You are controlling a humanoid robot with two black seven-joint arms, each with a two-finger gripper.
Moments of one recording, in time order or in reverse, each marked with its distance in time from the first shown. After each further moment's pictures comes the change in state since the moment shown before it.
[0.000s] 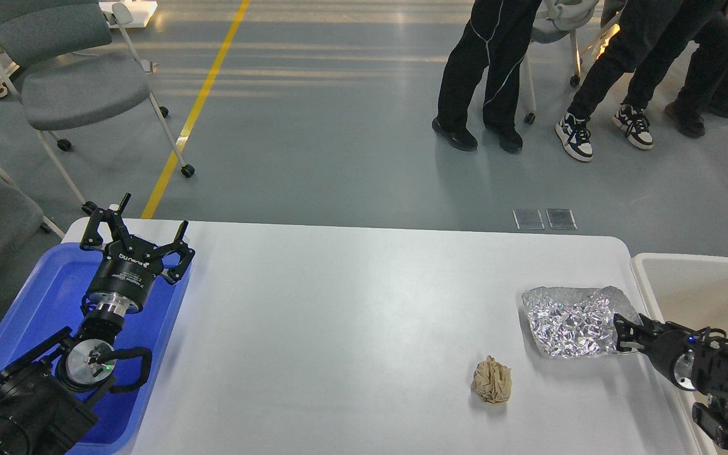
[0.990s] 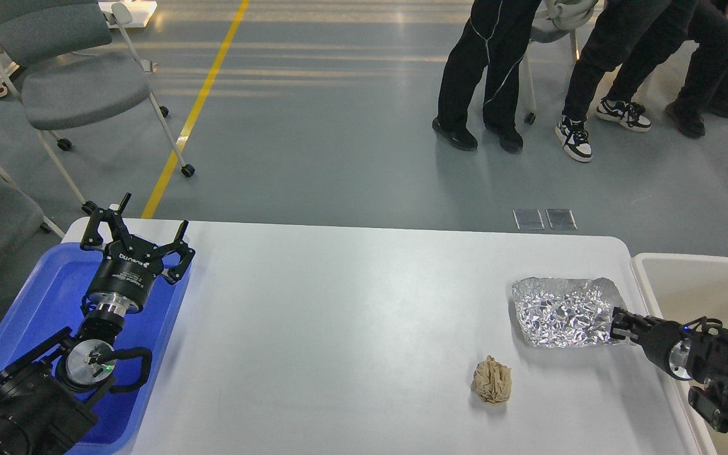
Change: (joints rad) left arm 0.000 0.000 0.000 0.000 0.000 0.000 0.000; right arm 0.048 -0.007 -0.038 0.015 0.114 0.101 0.069
